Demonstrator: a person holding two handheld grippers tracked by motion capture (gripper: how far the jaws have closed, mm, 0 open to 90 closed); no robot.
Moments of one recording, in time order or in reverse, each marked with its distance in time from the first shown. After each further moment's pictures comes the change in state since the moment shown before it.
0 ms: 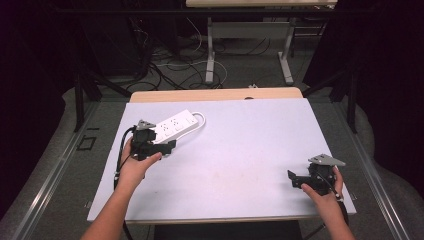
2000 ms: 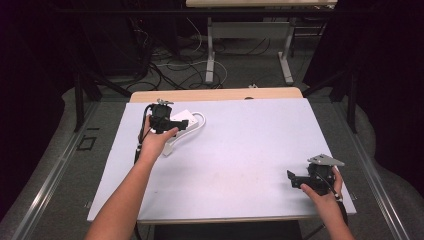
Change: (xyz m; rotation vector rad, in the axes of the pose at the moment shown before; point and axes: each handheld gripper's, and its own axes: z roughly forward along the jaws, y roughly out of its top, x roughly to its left) left arm -0.001 0.065 0.061 0.059 0.042 -0.010; right arm 0.001 -0.001 0.002 0.001 -0.002 0.000
